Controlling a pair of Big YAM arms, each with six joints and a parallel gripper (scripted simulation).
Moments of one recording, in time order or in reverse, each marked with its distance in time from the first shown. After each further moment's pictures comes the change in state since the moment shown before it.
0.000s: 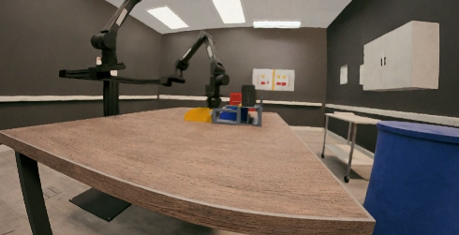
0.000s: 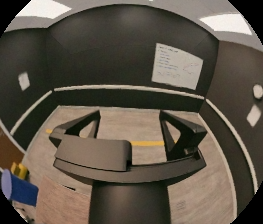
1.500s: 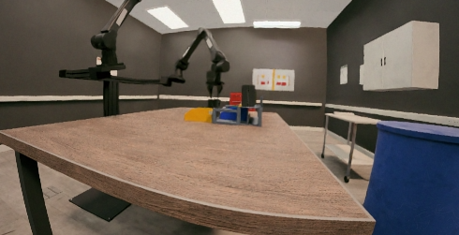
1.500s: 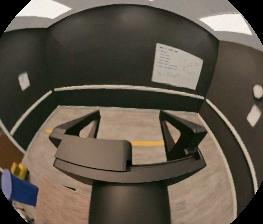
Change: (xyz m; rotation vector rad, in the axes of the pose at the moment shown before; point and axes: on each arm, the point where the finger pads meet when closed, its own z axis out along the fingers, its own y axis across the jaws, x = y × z) left arm 0.000 0.002 -0.074 -0.006 -0.002 -0.001; right arm 0.000 0.000 0.000 0.000 0.000 0.000
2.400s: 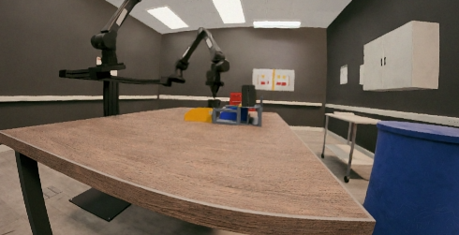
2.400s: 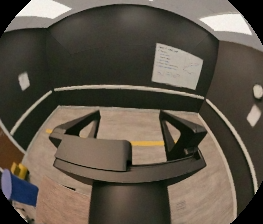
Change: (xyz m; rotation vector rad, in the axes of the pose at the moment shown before) left arm -0.001 -0.001 -0.002 0.001 -0.001 0.003; right arm 0.000 0.000 0.000 0.000 0.000 0.000
